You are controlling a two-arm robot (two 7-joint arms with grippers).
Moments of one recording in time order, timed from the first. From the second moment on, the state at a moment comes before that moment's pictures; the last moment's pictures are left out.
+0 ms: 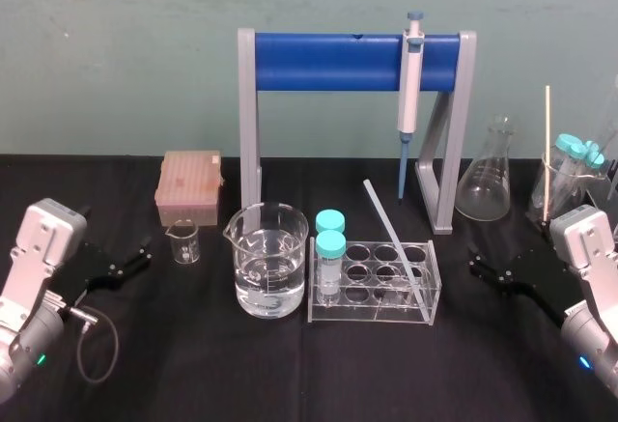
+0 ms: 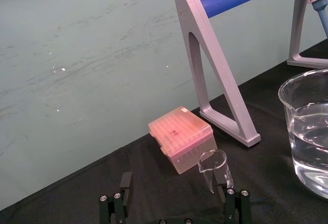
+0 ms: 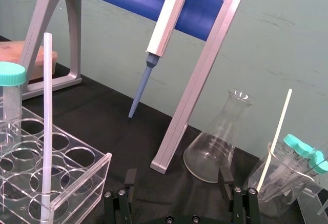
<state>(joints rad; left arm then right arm) -0.20 0.60 0.45 -1.41 -0.25 -0.12 0.03 0.20 0.60 -0.45 -1.41 0.25 -0.12 -0.03</state>
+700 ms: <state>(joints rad) -0.20 0.60 0.45 -1.41 -0.25 -0.12 0.03 0.20 0.60 -0.45 -1.41 0.25 -0.12 -0.03</state>
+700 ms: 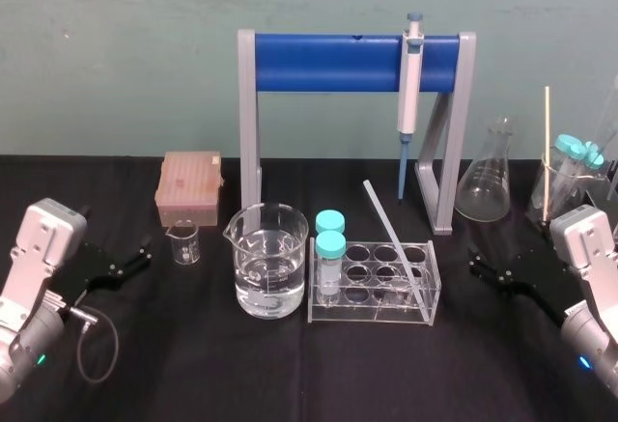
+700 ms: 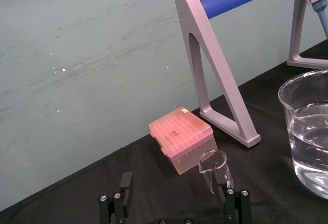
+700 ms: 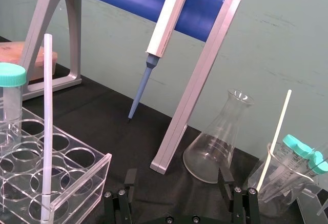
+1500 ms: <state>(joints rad) -0.20 0.60 0.45 -1.41 -0.25 -0.12 0.03 0.20 0.60 -0.45 -1.41 0.25 -0.12 -0.03</state>
